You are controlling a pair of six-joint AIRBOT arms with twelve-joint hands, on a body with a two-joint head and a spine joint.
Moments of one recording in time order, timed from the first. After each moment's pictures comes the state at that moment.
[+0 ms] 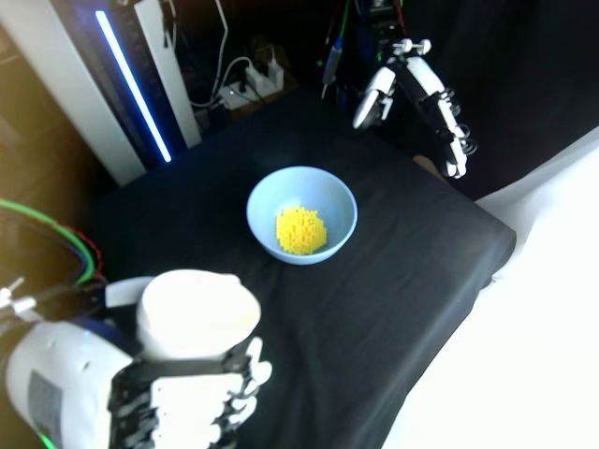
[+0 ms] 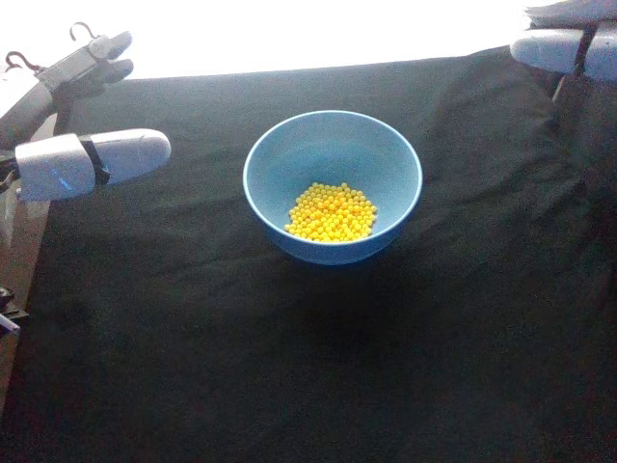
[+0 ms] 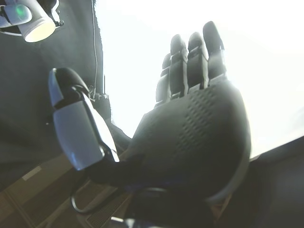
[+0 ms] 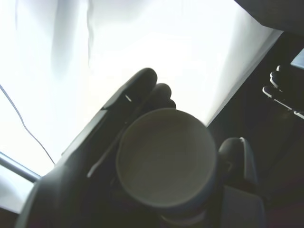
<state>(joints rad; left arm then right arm) 1.00 -1.05 1.31 -0.33 -1.04 0.50 -0.82 -1.23 1.65 0.30 1.00 -0.10</state>
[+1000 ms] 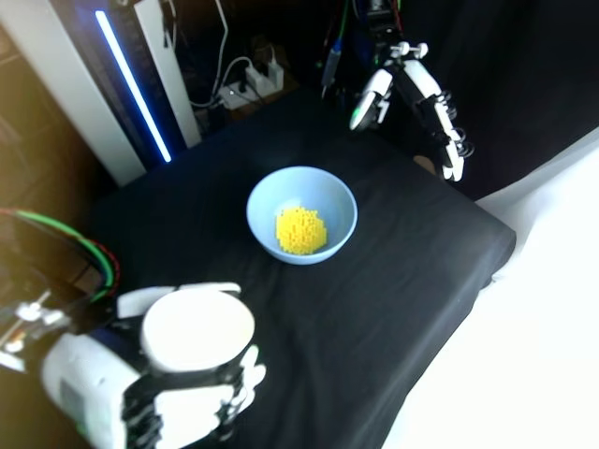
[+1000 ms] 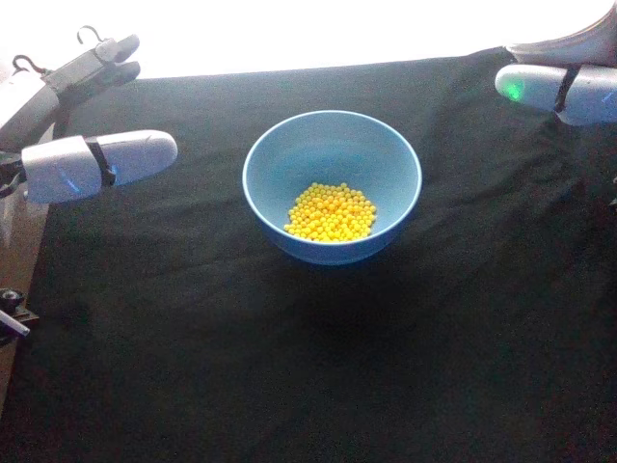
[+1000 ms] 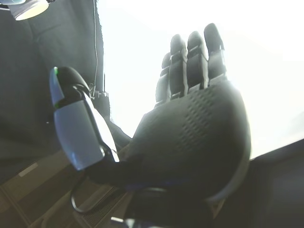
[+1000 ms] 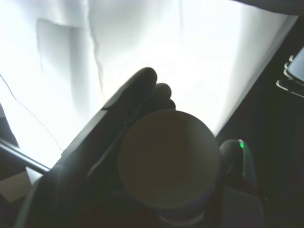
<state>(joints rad) 1.00 -1.06 1.31 -0.33 -1.05 0.49 -0.89 -1.31 1.68 0.36 1.02 -0.04</state>
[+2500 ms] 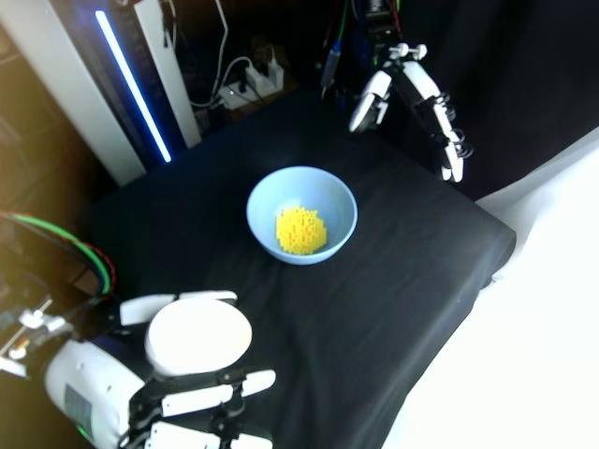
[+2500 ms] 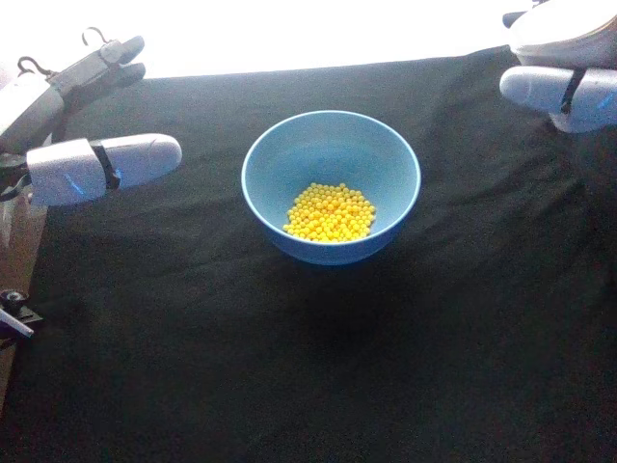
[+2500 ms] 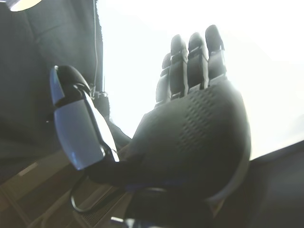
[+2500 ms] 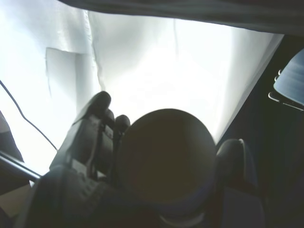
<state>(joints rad) 1.00 -1.07 1.31 -0.33 -1.06 0.49 -0.90 -1.30 1.69 0.34 0.99 -0.02</state>
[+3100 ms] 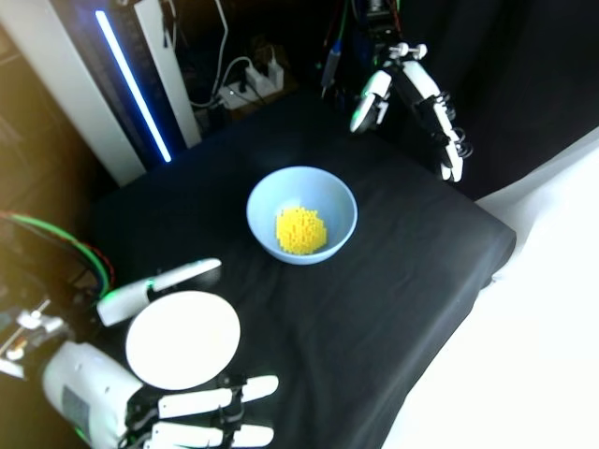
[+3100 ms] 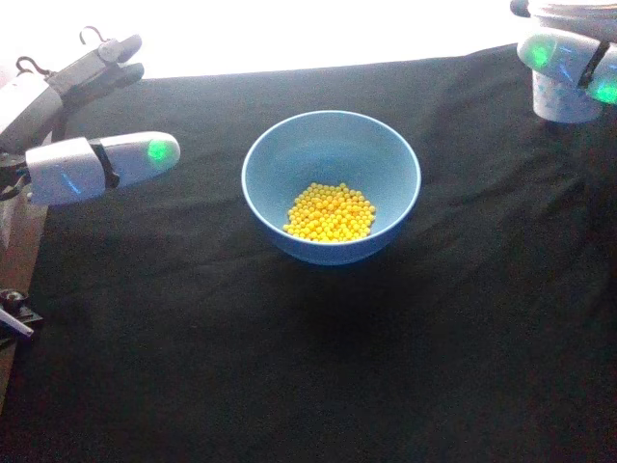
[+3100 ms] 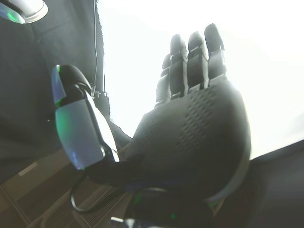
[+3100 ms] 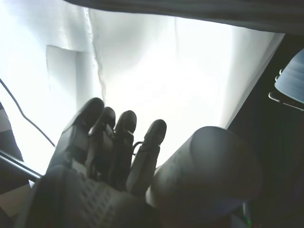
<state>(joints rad) 1.00 -1.07 1.31 -0.33 -1.06 0.49 -0.91 -1.29 1.69 0.34 0.99 -0.02</state>
